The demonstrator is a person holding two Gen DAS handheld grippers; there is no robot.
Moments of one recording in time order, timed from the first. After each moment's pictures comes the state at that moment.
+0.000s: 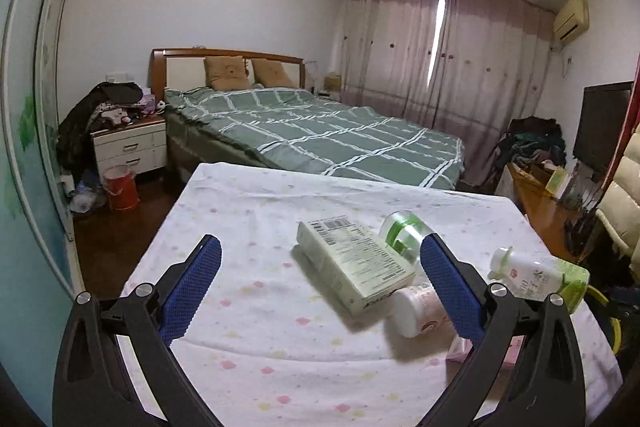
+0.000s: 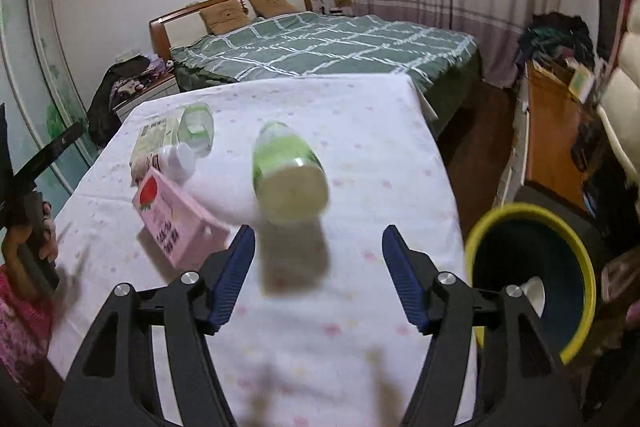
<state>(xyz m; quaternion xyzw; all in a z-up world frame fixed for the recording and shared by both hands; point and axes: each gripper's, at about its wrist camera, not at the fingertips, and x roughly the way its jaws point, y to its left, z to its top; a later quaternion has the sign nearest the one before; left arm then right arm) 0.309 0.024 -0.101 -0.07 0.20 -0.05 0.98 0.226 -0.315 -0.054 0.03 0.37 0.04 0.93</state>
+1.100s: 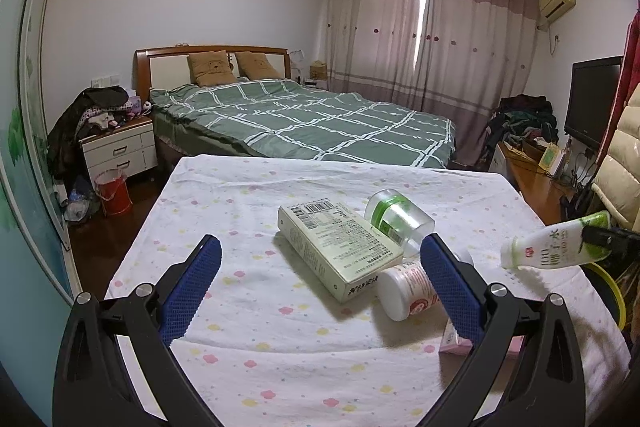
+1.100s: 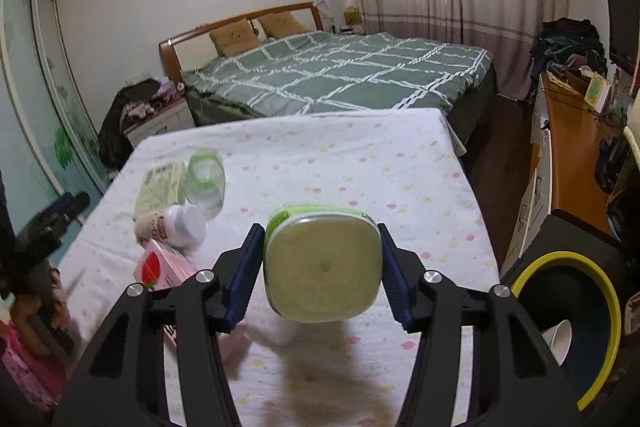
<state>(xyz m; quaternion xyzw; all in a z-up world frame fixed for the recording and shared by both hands) 0.311 -0.008 -0.110 -0.03 0.22 -0.07 0.97 0.278 -0.306 -0.041 0.06 0.33 0.05 0.94</state>
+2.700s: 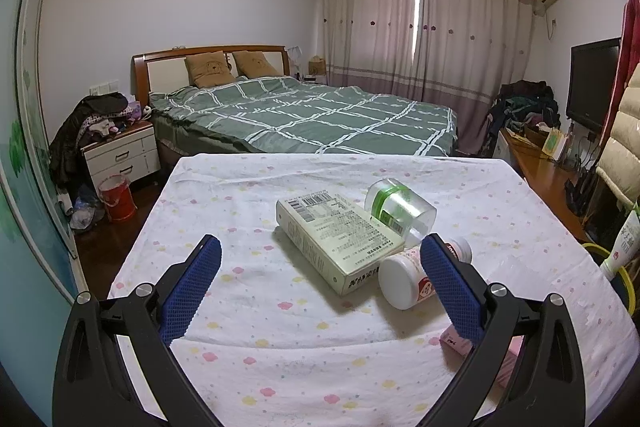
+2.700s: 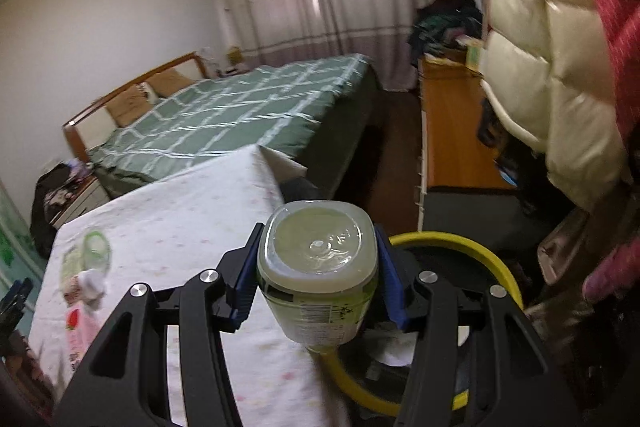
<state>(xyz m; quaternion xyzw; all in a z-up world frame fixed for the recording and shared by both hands) 0.314 -0.009 -0.114 -0.01 0.23 -0.06 0.97 0.207 -0.470 -0.026 0.15 0.28 -0.15 0.94</state>
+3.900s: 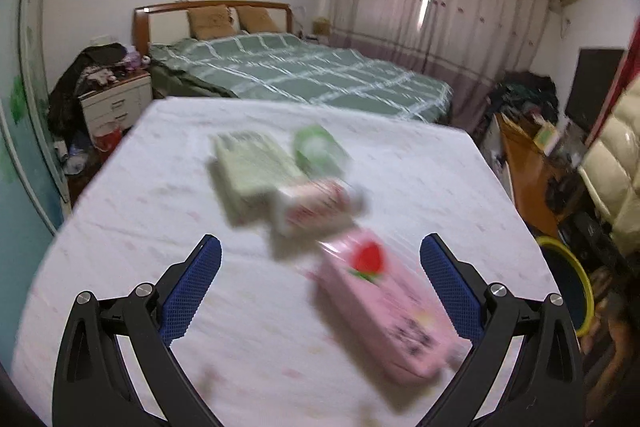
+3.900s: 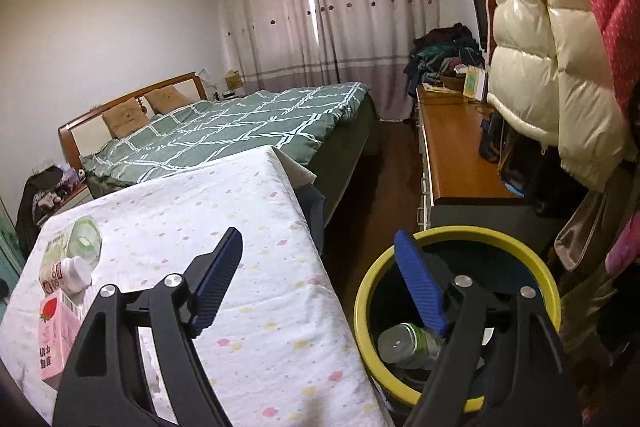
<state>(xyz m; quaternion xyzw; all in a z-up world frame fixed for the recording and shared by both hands) 0.260 -0.104 -0.113 -0.04 0.32 -0.07 0.94 0.209 -0.410 -0.068 0.11 0.22 -0.16 0.96</state>
